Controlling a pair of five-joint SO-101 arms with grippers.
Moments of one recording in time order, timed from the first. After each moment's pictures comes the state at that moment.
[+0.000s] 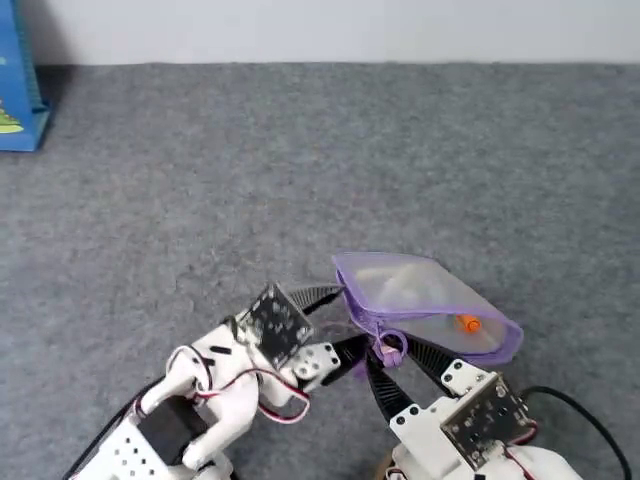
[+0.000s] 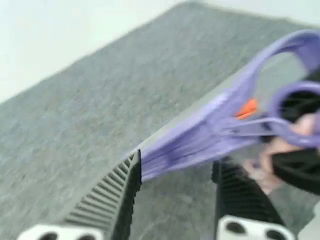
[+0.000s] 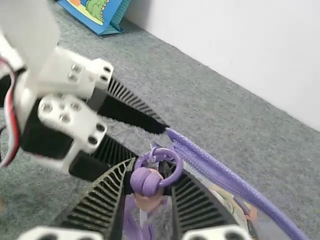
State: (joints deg) left arm 44.0 -83.1 75.9 40.6 0.3; right arm -36.5 -103.8 43.4 90.8 10.6
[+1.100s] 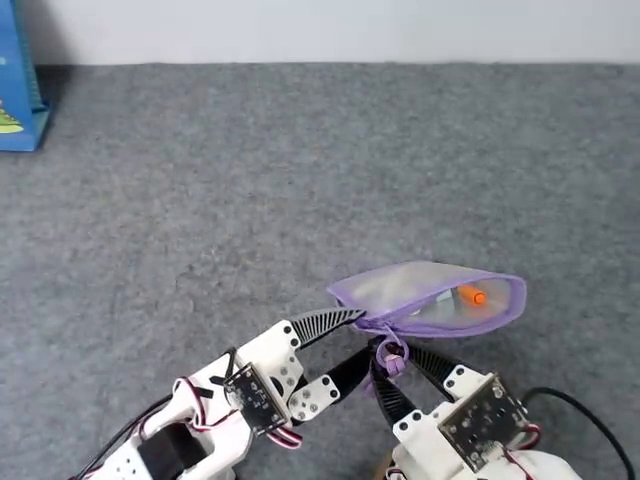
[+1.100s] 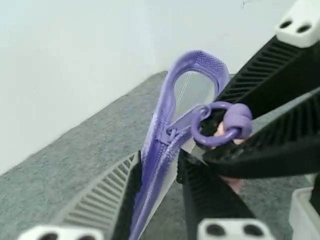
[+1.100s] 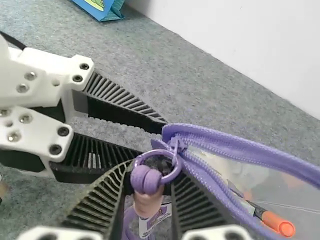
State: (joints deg) left arm 51.3 -103.5 89.1 35.1 -5.8; right arm -36.4 -103.8 42.5 93.9 10.7
